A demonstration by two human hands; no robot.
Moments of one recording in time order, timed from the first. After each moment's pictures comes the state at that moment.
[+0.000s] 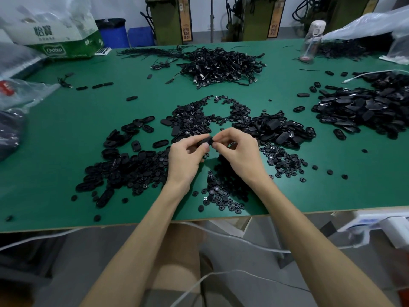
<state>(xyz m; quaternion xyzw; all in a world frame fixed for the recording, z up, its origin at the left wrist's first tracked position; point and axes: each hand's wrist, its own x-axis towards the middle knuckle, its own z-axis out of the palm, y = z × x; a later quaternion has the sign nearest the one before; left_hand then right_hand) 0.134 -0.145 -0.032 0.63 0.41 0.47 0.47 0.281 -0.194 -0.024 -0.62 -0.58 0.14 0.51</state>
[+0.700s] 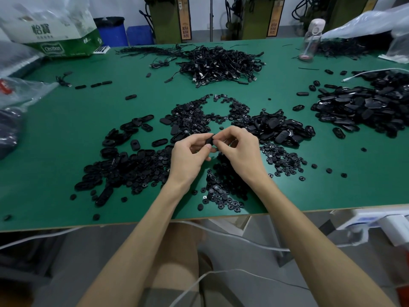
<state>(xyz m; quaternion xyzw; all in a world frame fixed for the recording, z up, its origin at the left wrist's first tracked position) 0.136 -0.148 -0.030 0.67 0.38 0.45 0.46 0.280 -0.198 -0.020 -0.64 -0.57 0.12 0.51</state>
